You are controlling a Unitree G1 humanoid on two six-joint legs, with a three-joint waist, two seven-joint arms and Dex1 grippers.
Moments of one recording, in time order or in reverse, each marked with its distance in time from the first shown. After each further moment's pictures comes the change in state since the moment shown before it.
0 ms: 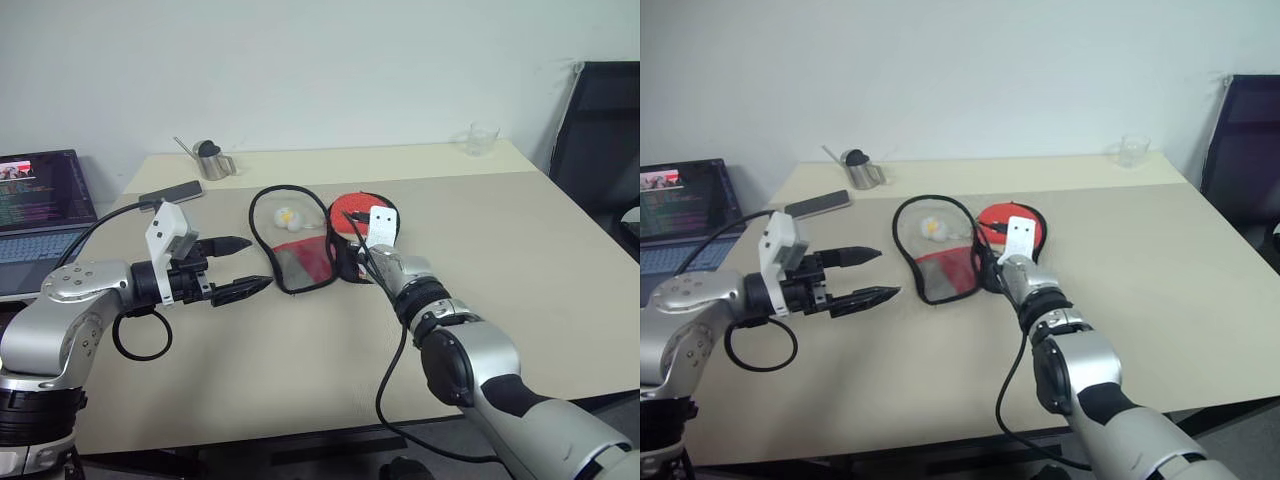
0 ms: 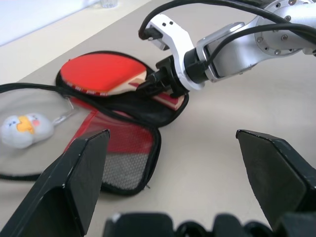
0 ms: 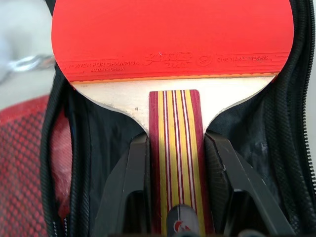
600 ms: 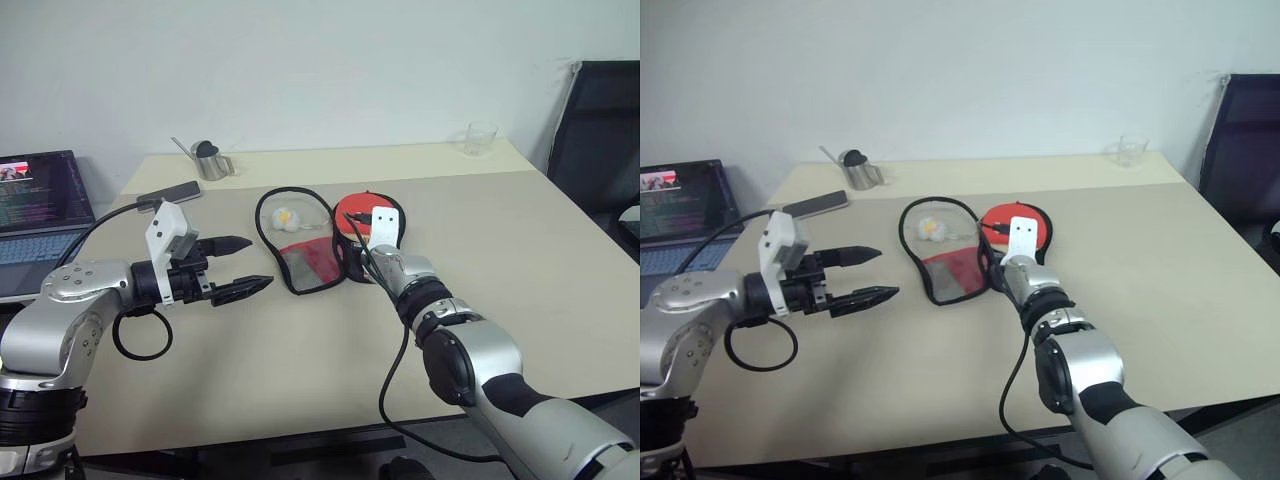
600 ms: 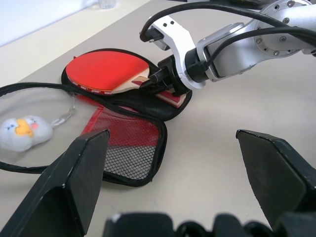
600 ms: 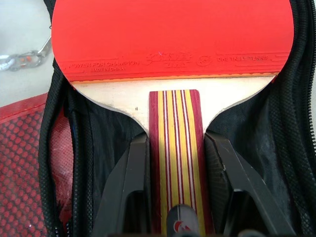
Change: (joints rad) left arm -0.002 0.000 0.000 0.000 0.000 0.000 -0.001; right arm 0.001 -0.001 0.031 0.011 -0.020 0.011 -0.007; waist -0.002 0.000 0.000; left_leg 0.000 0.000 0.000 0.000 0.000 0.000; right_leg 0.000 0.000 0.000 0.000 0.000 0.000
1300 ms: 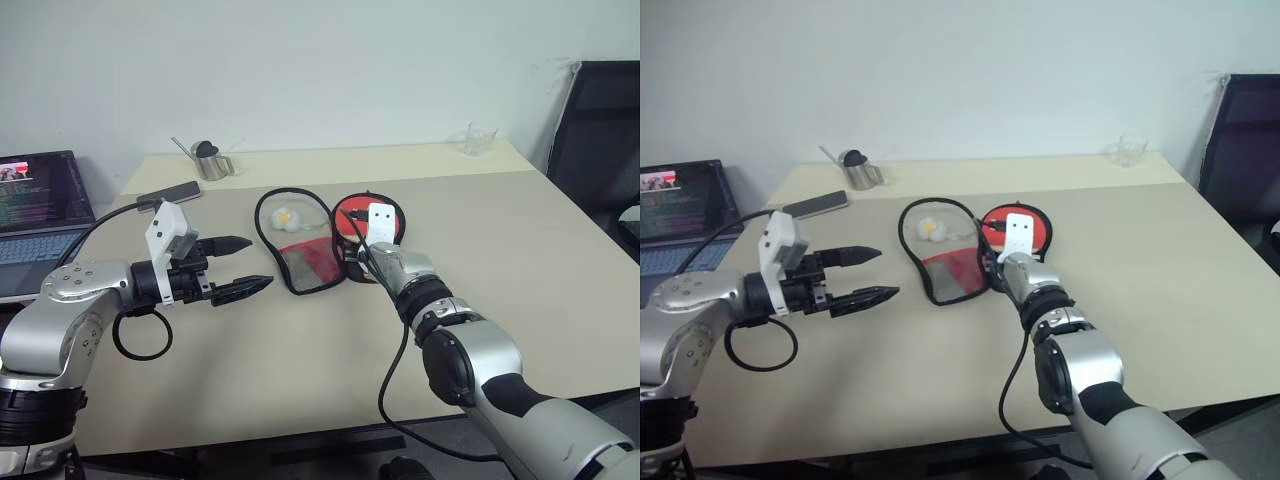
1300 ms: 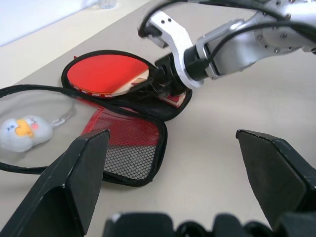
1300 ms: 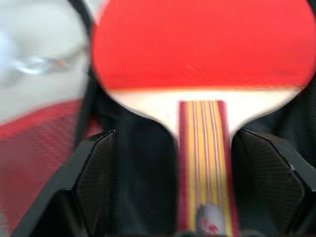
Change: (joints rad) left arm 0.000 0.000 0.000 0.001 0.001 0.000 0.002; right arm 0.000 -0.001 0.006 -0.081 0.020 0.051 0.124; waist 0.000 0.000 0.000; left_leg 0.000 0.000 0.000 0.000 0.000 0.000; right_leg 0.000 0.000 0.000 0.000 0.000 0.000
